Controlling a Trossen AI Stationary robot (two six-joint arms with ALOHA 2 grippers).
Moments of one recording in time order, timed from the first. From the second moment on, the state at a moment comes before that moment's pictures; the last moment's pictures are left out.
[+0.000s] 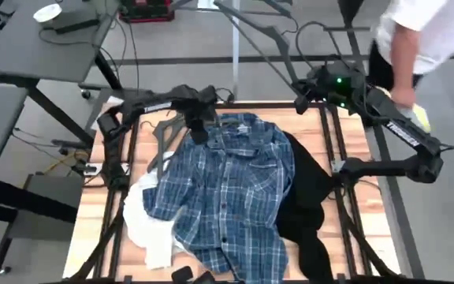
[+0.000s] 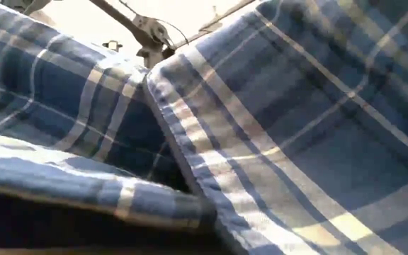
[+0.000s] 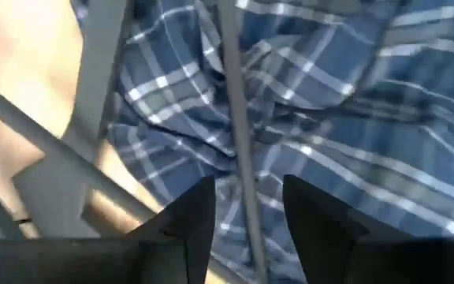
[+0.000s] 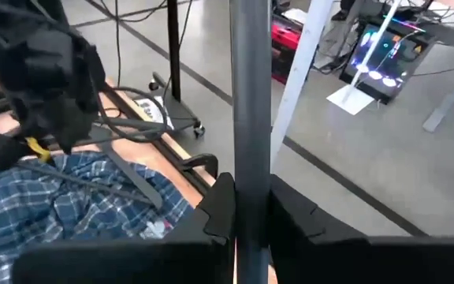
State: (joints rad) left arm 0.59 1.93 1.48 -0.97 0.08 0.15; right arm -0.68 1.04 1.27 -0.64 0.13 -0.06
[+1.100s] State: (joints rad) left arm 0.59 1.71 1.25 -0.90 -0.06 -0.02; right arm -0.68 1.05 1.27 -0.64 0.13 -0.09
